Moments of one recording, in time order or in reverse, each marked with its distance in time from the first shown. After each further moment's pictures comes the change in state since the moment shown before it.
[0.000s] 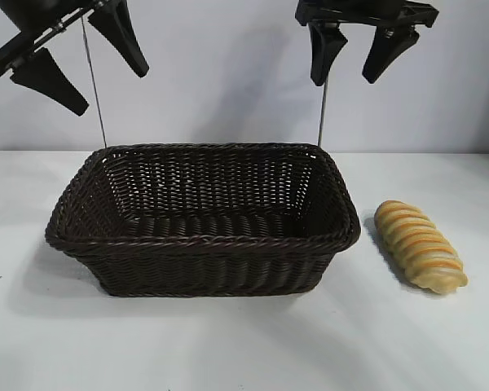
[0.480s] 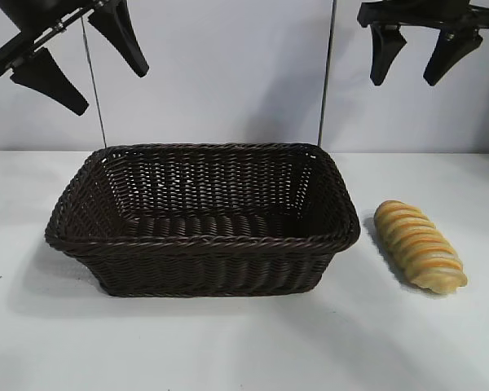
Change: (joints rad) left arm 0.000 0.000 0.000 -0.001 -0.002 0.000; right arm -0.024 -0.001 0.277 0.038 -0.006 0.001
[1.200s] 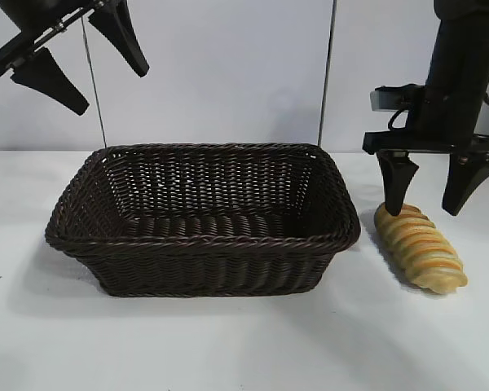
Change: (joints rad) left arm 0.000 0.000 0.000 0.000 -0.002 0.000; right arm 0.000 0.000 0.310 0.002 -0.153 0.003
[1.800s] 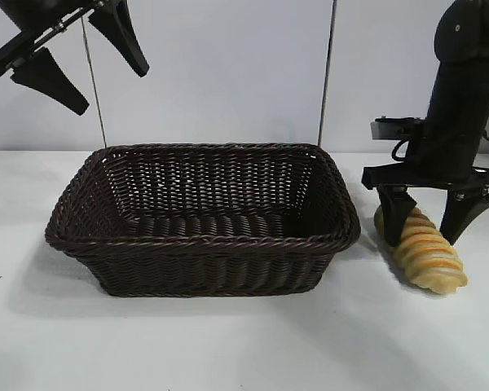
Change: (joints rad) left arm 0.000 0.000 0.000 0.000 0.000 0.000; right arm 0.000 0.000 0.047 0.000 -0.082 0.011
